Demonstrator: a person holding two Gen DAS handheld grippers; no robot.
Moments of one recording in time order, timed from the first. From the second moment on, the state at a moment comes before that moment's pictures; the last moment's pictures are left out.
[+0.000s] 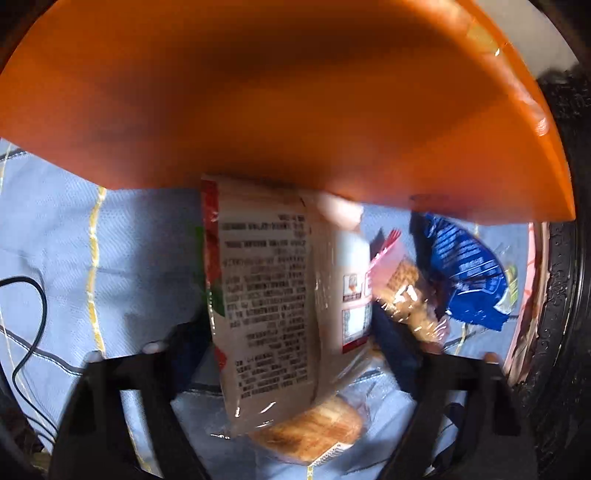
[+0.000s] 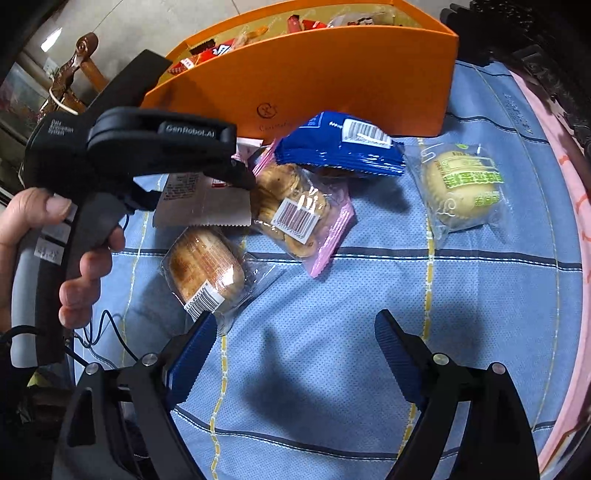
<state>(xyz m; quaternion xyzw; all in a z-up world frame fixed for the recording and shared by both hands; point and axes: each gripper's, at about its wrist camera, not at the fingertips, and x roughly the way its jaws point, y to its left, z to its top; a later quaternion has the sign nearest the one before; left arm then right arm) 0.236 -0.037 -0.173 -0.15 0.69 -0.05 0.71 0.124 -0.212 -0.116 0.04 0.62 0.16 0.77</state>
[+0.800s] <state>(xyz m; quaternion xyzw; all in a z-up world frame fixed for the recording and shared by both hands) 0.159 0.045 -0.151 -0.19 0.65 -0.03 0.74 0.140 -0.064 -0.165 -0.09 0.62 0.26 0.73</state>
